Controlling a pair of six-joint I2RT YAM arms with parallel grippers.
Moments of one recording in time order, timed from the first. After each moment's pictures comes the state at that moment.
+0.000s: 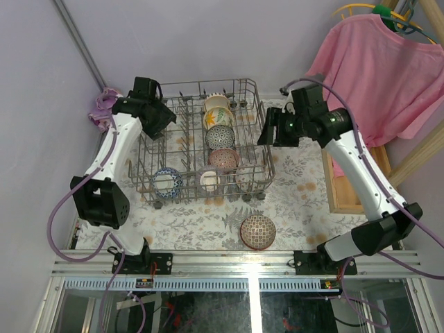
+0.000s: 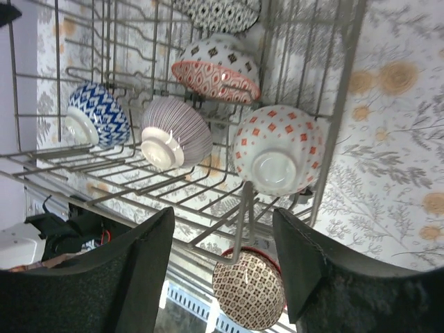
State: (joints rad) left arm -0.12 1.69 1.69 -0.96 -0.06 -0.93; right arm 0.44 1.47 1.64 -1.01 -0.25 0.43
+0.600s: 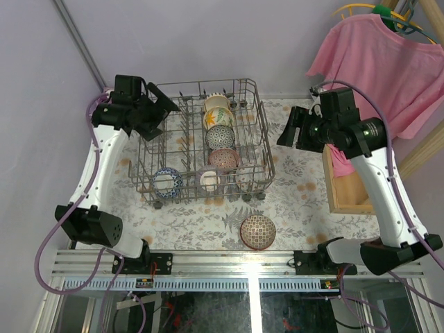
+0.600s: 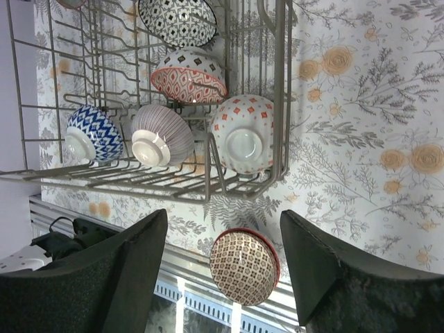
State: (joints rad) left arm -0.10 1.51 1.71 -0.96 0.13 -0.95; right arm 0.35 1.33 1.71 -1.16 -0.17 0.47
